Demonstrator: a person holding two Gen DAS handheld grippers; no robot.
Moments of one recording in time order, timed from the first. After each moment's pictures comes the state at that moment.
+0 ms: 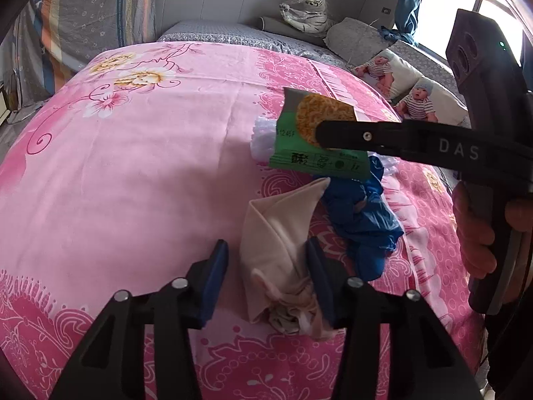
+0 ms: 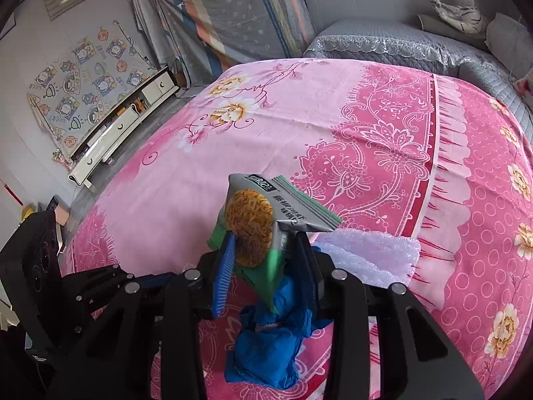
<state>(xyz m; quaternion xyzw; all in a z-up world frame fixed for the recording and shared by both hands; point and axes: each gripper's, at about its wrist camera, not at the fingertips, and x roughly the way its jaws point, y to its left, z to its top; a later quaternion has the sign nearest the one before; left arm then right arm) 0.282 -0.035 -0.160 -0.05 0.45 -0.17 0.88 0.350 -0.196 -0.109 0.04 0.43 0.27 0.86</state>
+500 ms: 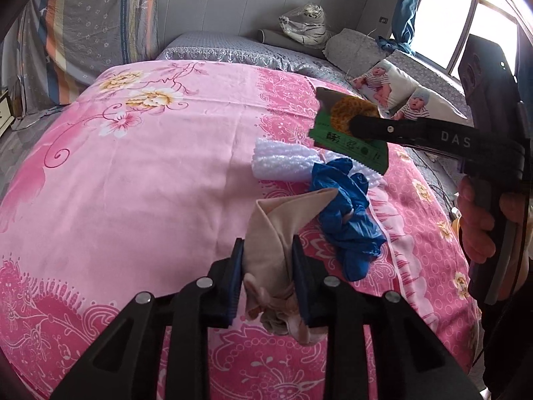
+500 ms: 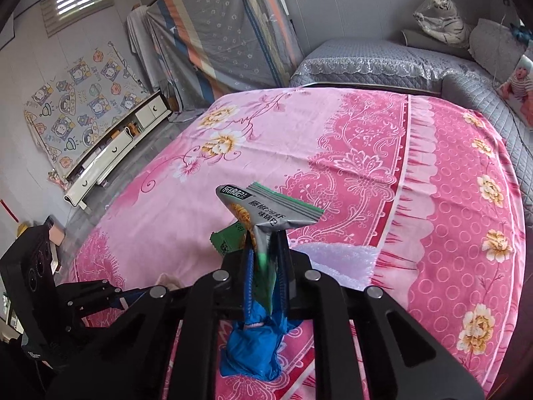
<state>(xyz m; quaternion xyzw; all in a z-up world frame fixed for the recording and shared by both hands) 0.265 -0.024 -0.128 -0.05 0.42 -0.16 0.89 0.339 -0.226 -0.076 0.06 0.39 0.24 0.89</state>
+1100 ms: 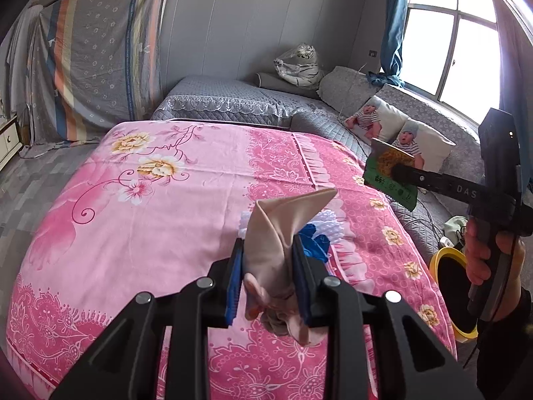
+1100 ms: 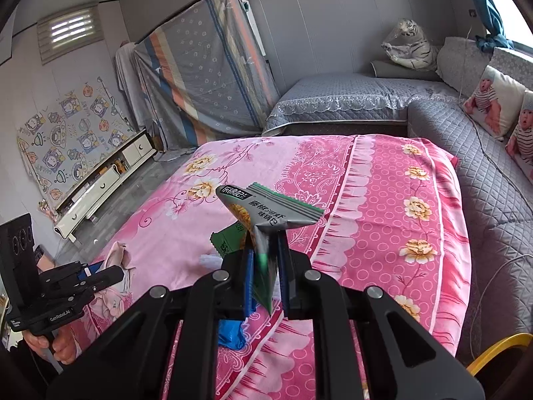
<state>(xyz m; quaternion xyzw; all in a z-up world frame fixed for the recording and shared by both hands) 0.238 -0.037 -0.050 -0.04 0.34 -0.16 0.93 0.286 -0.299 -0.018 0.09 0.32 0.19 0.92</state>
